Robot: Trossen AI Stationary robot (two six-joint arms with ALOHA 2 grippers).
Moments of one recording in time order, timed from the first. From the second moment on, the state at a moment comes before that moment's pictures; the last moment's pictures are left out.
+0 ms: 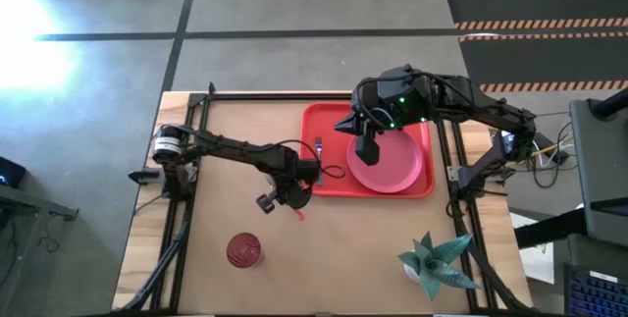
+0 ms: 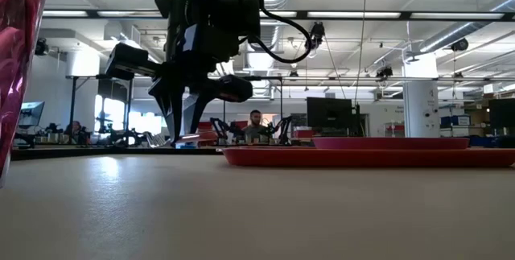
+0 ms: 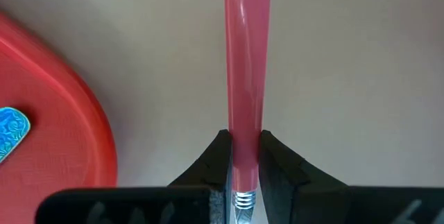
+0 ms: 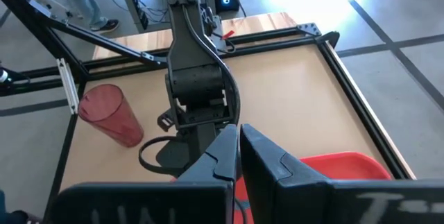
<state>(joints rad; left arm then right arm) 0.01 1.87 1.30 -0.89 0.23 0.87 -0.05 1.61 2.09 -1.03 -0.02 0.11</state>
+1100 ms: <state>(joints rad) 0.02 1.45 1.58 -1.10 -0.09 0.39 -0.05 1.61 2.09 -1.09 -0.03 0.11</state>
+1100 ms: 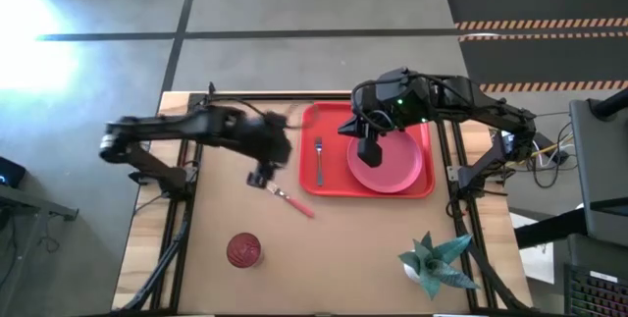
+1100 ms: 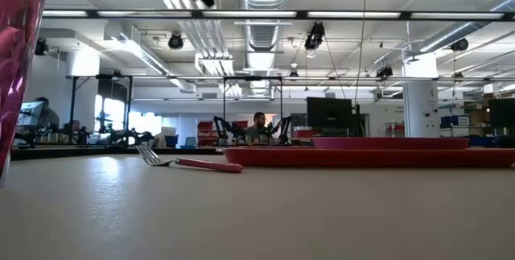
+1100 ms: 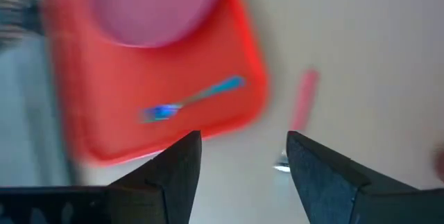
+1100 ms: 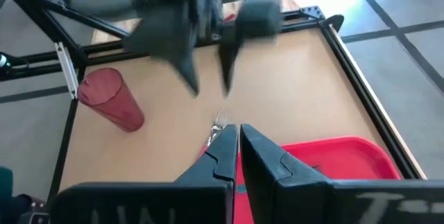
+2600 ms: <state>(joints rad) 0.02 0.96 1.54 -1.09 -0.53 0.21 -0.02 2.20 1.92 -0.99 -0.74 0.16</state>
